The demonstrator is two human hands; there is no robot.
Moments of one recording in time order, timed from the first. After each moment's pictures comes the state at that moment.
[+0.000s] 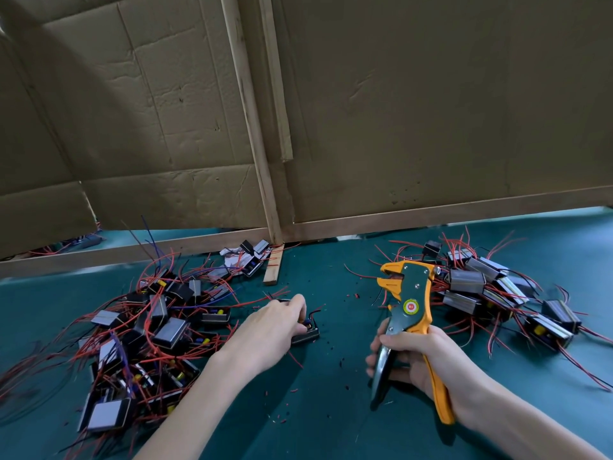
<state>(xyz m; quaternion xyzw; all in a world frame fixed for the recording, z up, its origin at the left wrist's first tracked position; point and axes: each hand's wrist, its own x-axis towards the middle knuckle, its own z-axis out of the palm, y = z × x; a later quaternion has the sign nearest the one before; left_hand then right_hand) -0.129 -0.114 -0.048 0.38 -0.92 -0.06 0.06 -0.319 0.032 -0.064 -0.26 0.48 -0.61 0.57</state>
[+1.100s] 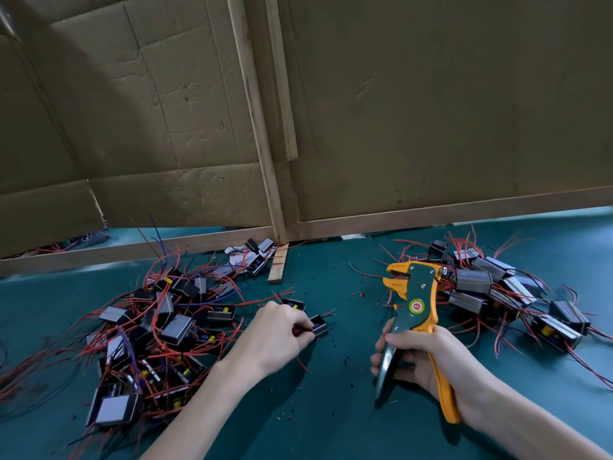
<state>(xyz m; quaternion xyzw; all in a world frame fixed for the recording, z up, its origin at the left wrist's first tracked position) -0.122 -0.111 -0.060 0.38 -0.90 -0.12 0.17 -0.320 0.031 -0.068 -0.26 0.48 -0.61 0.58</state>
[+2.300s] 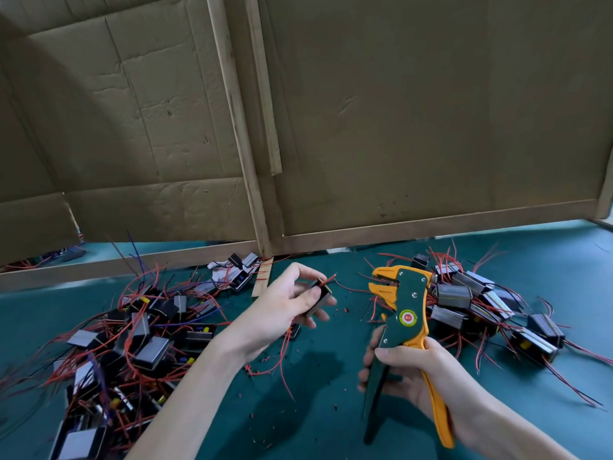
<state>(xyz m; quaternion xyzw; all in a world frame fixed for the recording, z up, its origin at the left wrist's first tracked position) -0.156 -0.100 0.002 0.27 -0.74 -0.57 0.25 -0.329 0.029 -0.070 -0.32 0.40 -0.62 0.59</state>
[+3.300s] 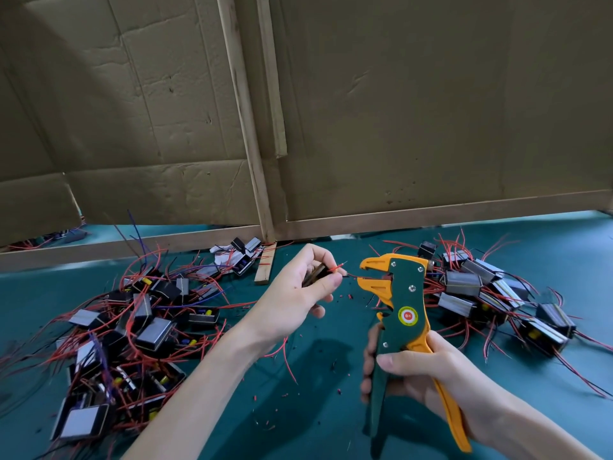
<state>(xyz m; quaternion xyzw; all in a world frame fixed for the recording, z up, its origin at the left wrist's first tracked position) -0.162 -0.083 -0.001 0.24 -0.75 -0.54 0.30 -0.320 0.038 -0.056 -0.37 0.38 -0.57 0.62</state>
